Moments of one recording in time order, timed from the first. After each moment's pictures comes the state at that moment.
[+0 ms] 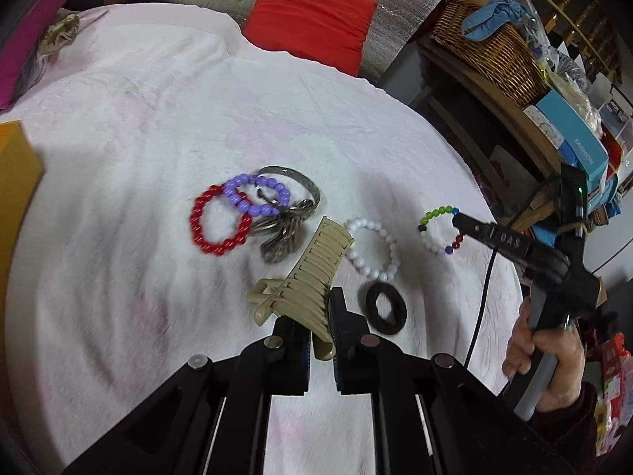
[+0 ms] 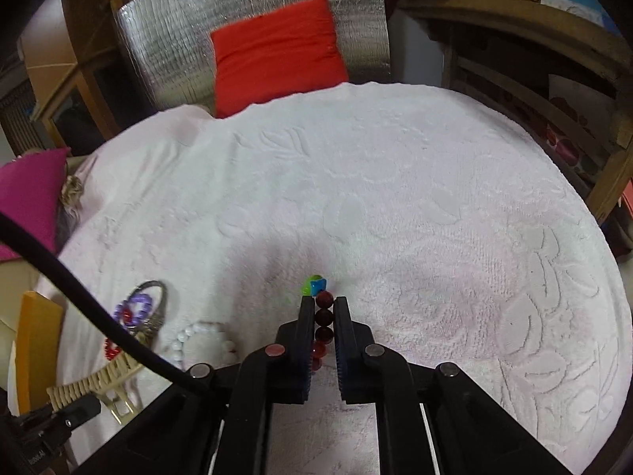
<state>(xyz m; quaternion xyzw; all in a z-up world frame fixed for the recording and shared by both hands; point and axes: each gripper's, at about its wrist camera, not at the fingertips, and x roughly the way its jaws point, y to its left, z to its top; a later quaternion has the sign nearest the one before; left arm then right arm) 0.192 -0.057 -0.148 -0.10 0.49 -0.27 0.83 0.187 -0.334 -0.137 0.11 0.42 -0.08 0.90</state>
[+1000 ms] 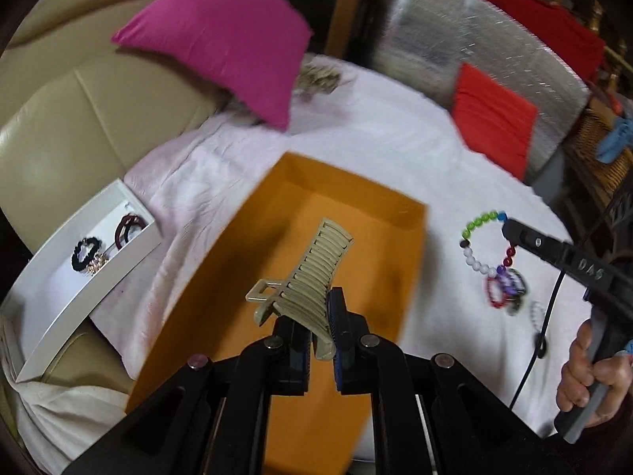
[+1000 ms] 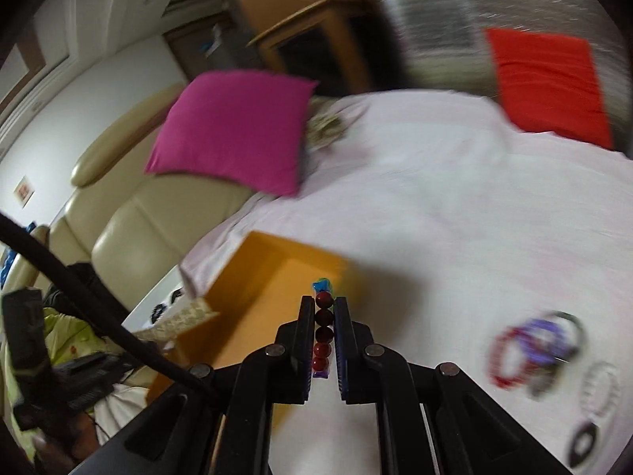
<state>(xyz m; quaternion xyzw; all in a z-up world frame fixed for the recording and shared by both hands) 0.156 0.243 -0.074 -0.12 0.45 0.01 0.88 0.217 0.023 -0.082 0.06 0.41 0.27 0.87</state>
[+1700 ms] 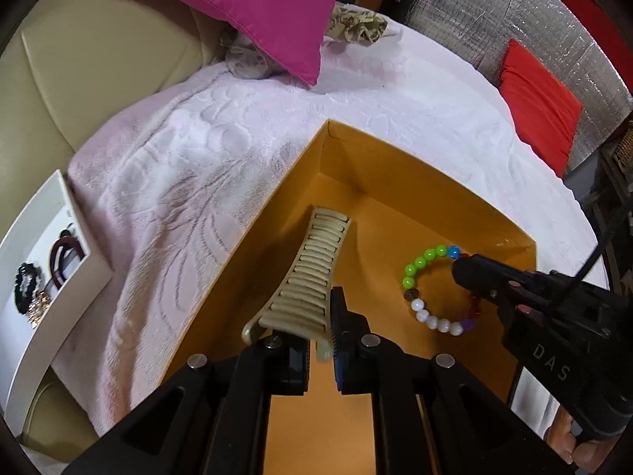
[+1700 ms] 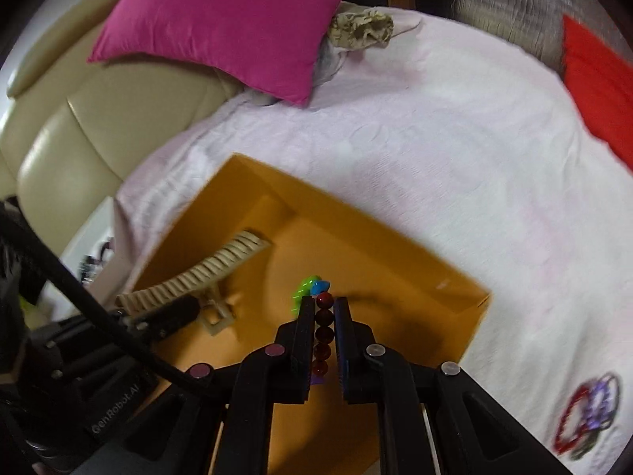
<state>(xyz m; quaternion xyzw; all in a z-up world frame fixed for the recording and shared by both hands) 0.276 0.268 -0.163 -0.14 0.51 0.02 0.85 0.294 0.161 -0.172 -0.09 0.52 0.22 0.82</state>
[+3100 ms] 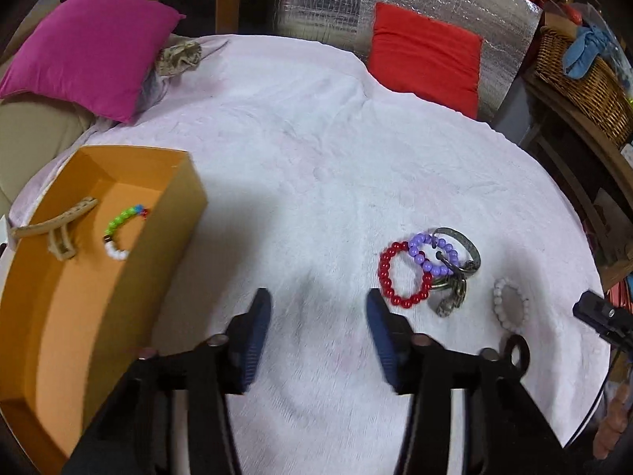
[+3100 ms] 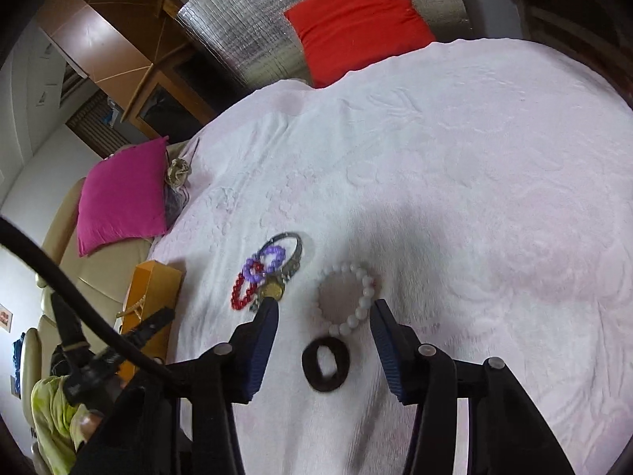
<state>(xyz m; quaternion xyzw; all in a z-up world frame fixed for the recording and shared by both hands) 0.219 0.006 -0.141 -0.05 0.46 -0.06 0.89 0.163 -0.297 -0.134 0.22 0.44 0.11 0.86</state>
